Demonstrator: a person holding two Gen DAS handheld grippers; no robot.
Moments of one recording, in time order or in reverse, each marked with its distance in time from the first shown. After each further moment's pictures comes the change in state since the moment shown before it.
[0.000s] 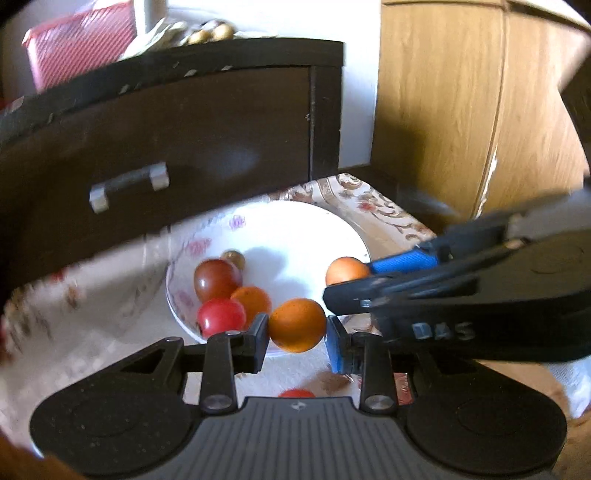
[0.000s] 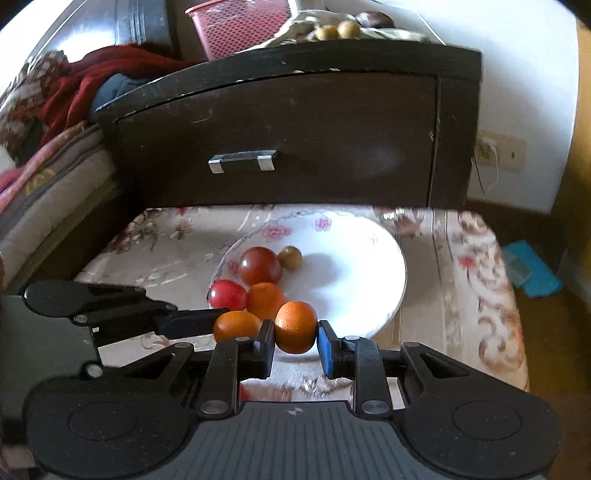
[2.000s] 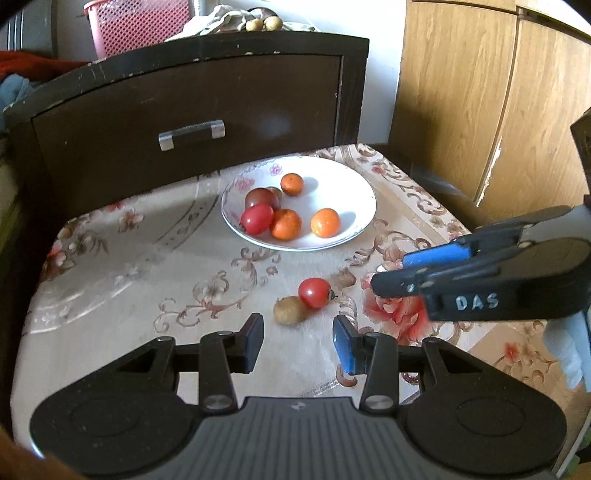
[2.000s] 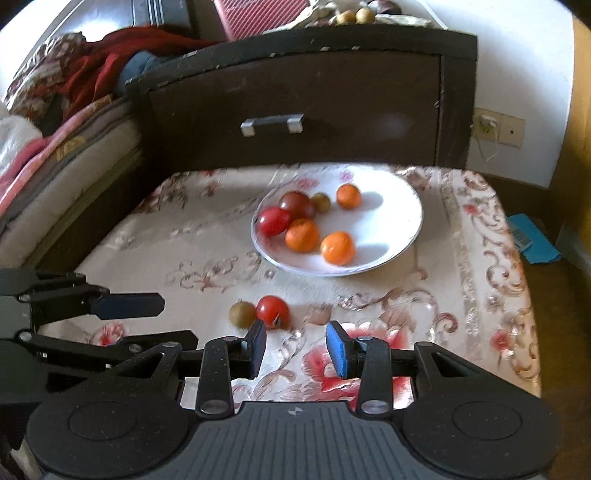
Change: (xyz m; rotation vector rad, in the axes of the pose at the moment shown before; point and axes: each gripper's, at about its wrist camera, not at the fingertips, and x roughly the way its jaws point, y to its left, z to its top) left arm -0.080 0.026 -0.051 -0.111 0.089 0.029; right arm -0.035 0.033 -0.043 0.020 0.072 0.013
